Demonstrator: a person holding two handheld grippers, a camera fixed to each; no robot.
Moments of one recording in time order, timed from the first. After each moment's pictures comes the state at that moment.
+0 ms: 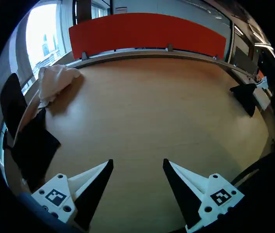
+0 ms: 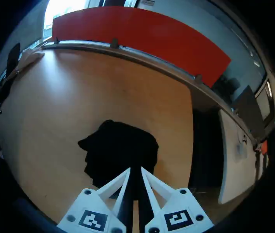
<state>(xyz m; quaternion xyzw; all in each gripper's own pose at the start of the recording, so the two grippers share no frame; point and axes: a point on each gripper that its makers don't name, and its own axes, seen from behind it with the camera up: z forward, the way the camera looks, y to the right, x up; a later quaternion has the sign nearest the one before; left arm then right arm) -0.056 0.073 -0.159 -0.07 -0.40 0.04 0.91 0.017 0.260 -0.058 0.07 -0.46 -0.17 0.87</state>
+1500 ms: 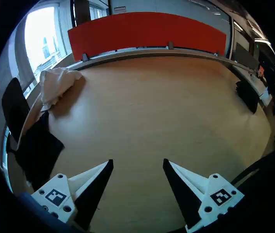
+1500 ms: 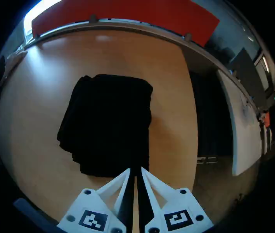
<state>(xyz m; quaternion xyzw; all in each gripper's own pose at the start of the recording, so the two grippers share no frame) -0.051 0.069 -0.159 -0.06 -0.41 0.06 0.91 -0.056 0.305 -0.108 0.02 -0.55 -0.12 0.82</state>
